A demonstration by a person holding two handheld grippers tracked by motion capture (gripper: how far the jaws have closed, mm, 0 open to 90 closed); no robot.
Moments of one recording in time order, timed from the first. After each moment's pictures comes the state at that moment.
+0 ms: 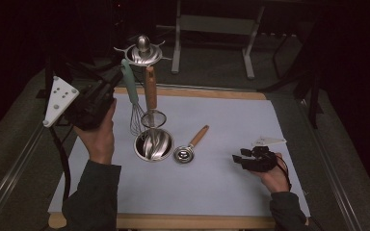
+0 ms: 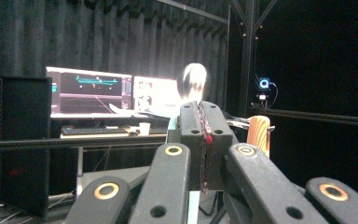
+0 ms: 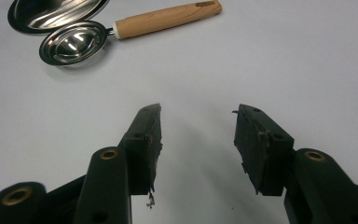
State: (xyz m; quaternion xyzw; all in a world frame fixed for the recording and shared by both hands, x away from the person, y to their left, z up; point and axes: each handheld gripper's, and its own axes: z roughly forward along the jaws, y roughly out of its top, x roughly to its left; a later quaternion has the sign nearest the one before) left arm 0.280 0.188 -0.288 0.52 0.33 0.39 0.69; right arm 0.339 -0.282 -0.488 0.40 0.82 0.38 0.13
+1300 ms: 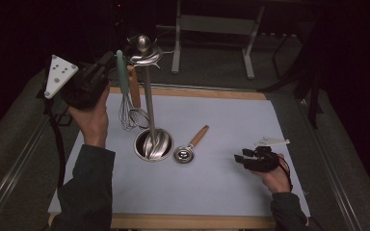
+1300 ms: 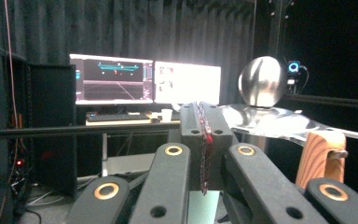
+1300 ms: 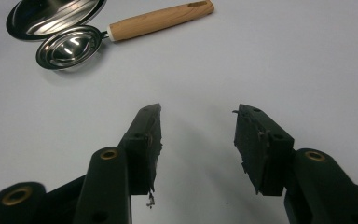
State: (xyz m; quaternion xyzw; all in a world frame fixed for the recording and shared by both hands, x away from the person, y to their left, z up) left arm 0.321 0.206 -0.274 0.53 0.37 0.40 0.65; right arm 0.340 -0.290 -0.490 0.42 0.81 0.39 0.13
